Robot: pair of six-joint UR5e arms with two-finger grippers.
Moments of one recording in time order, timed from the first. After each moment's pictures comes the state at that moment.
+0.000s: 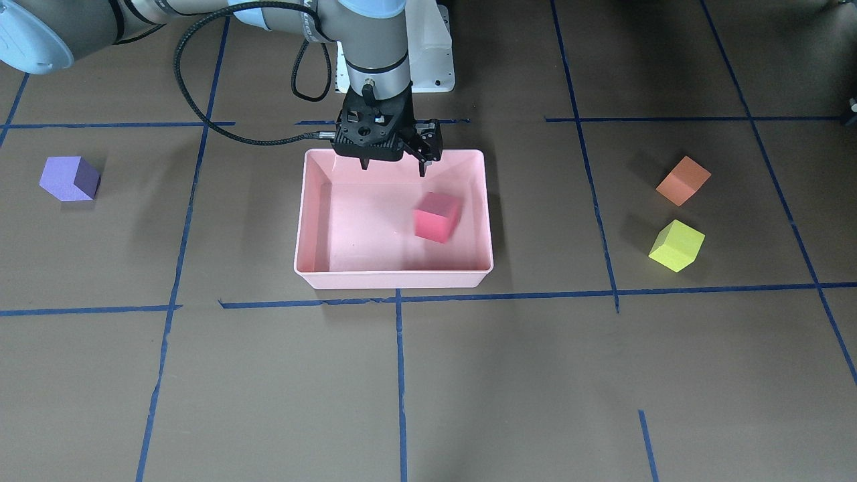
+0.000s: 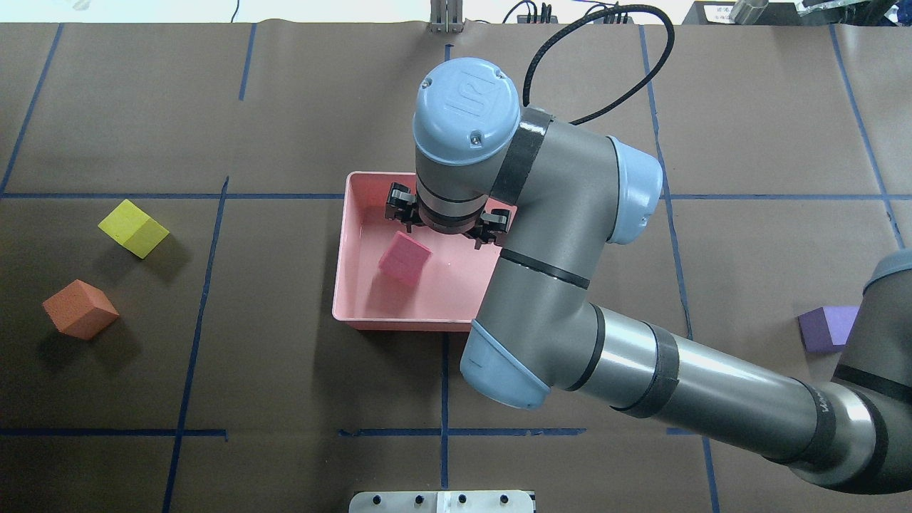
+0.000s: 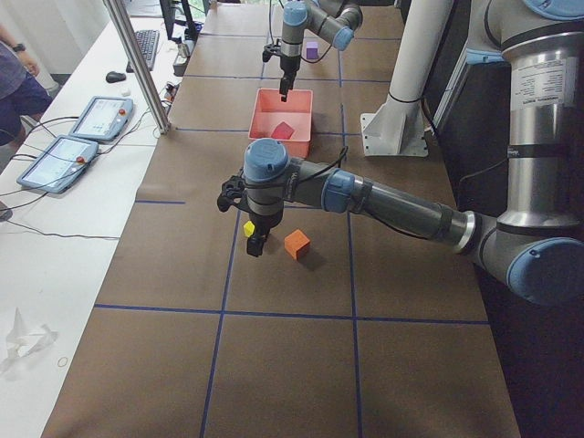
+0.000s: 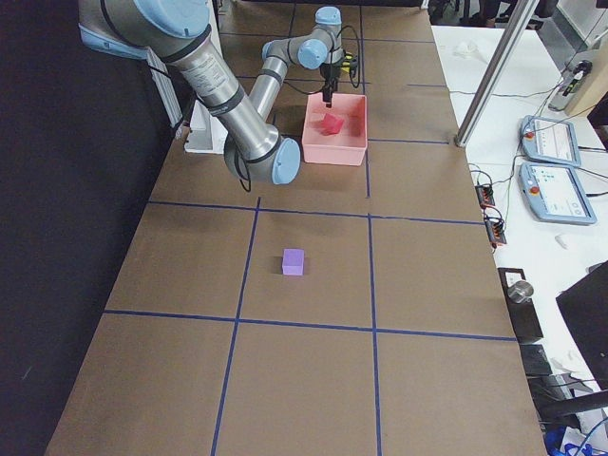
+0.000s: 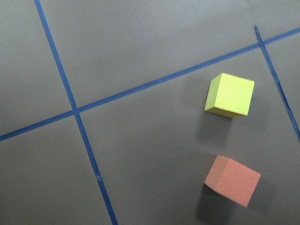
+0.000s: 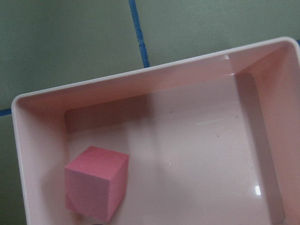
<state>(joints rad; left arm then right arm) -1.50 -1.50 -1.96 -1.49 -2.43 0.10 0.56 -0.70 1.72 -1.78 1.88 1.40</state>
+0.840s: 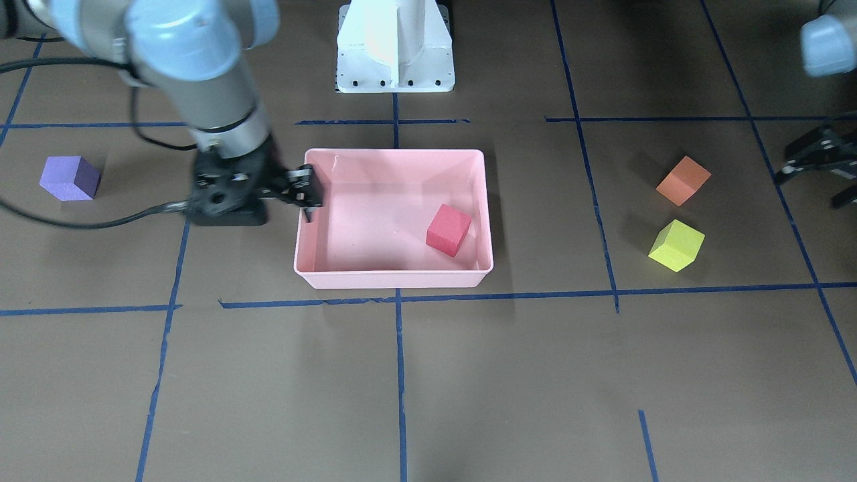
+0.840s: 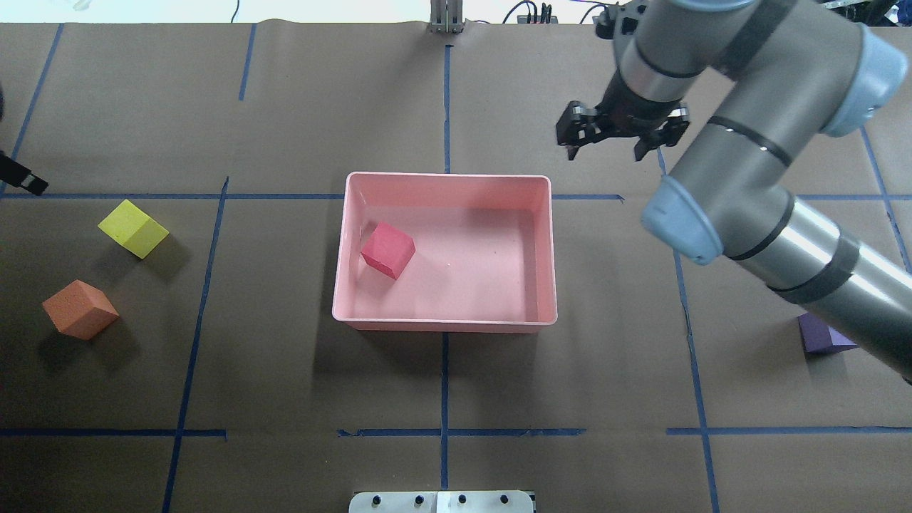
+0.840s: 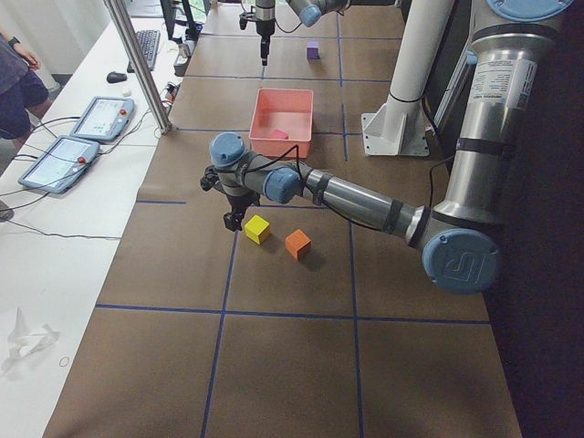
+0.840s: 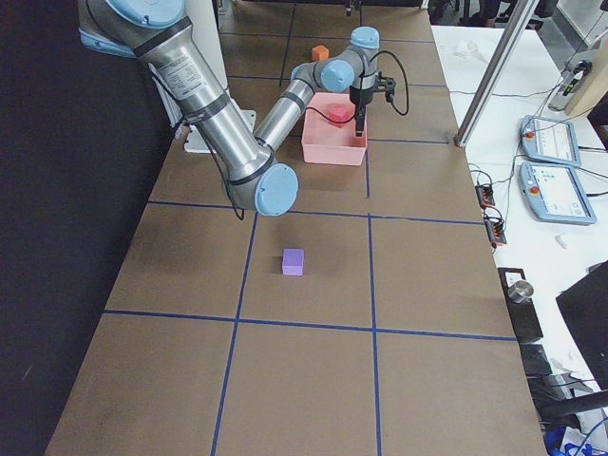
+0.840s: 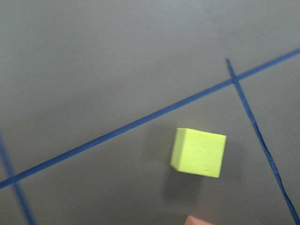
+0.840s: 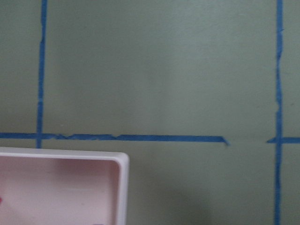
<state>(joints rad) -1.23 -1.72 -1.71 -1.69 -2.40 0.01 0.91 -0.98 1.81 -1.78 2.12 0.84</state>
